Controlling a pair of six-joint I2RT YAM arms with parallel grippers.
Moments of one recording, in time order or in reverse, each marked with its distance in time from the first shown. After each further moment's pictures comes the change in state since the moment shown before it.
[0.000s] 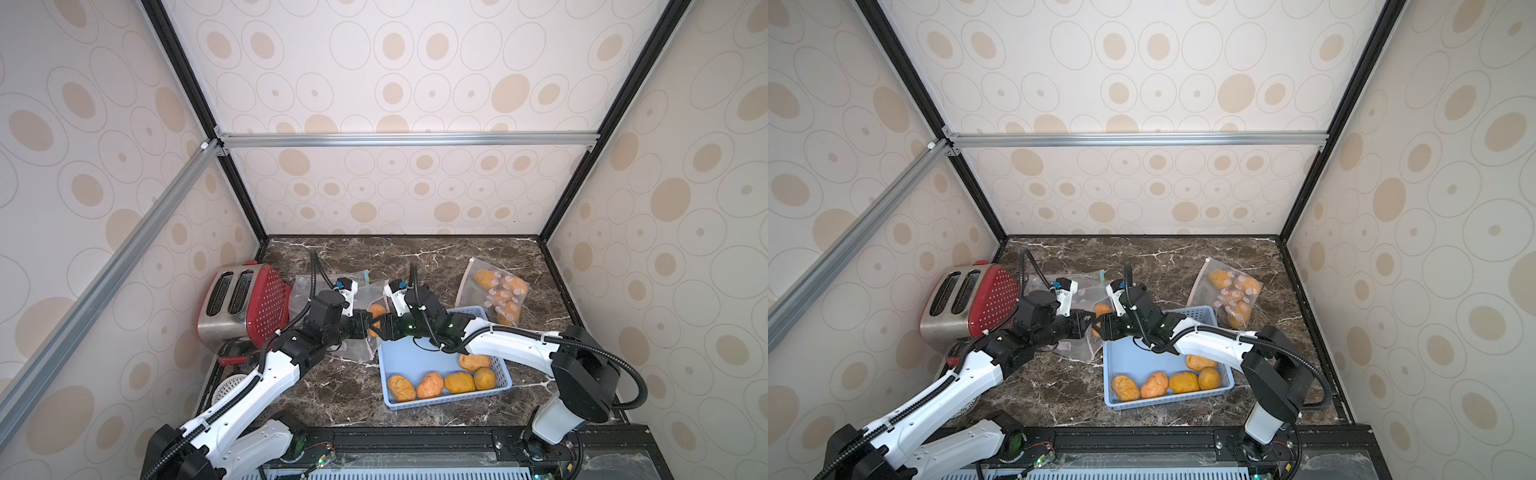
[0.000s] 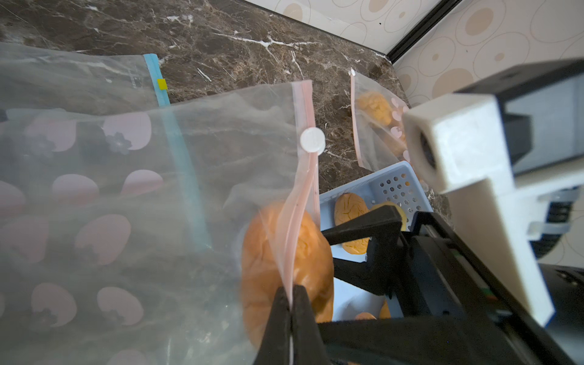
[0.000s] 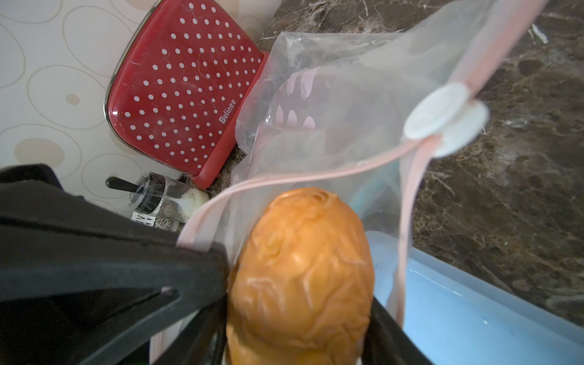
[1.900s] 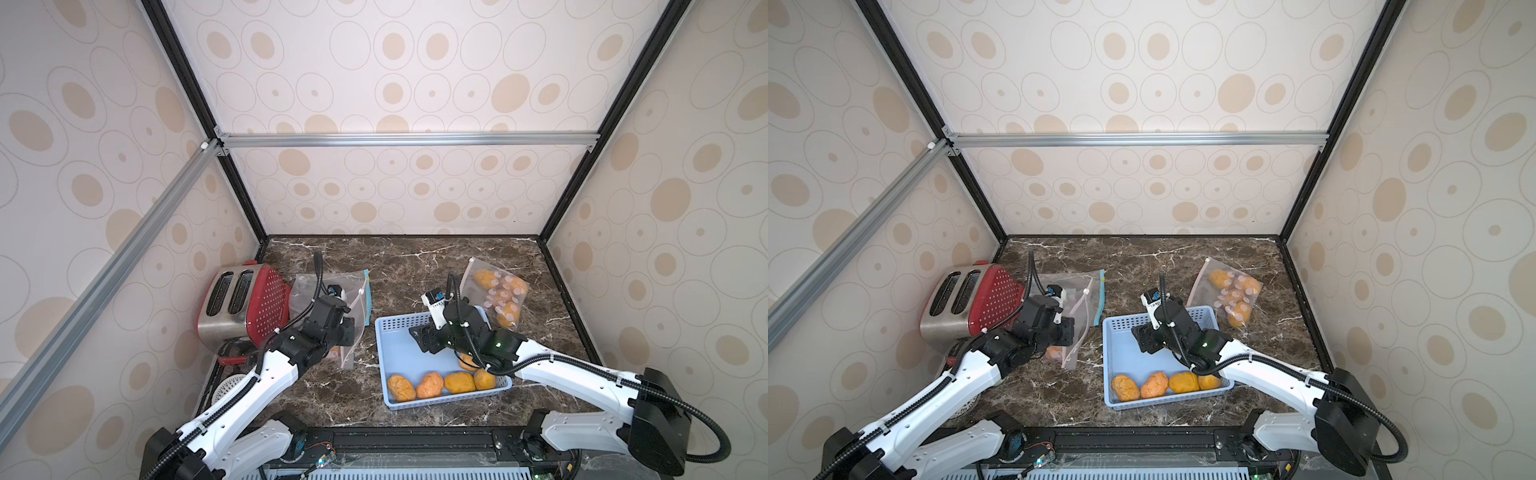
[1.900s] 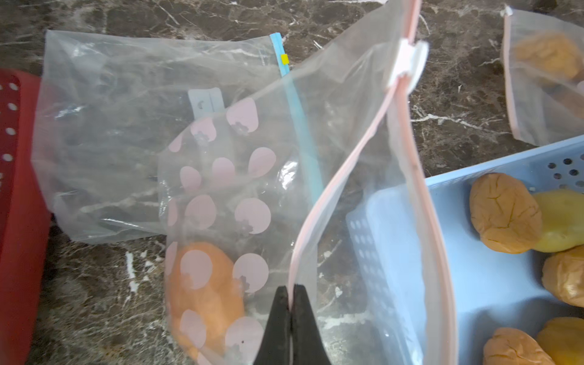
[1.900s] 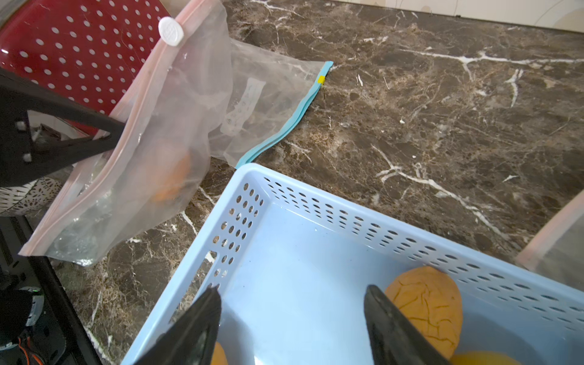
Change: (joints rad) left arm 0.000 -0.005 0.023 -0.249 -0.326 0.144; right arm -0.039 -0.406 -0.254 -0.217 0.272 -0.244
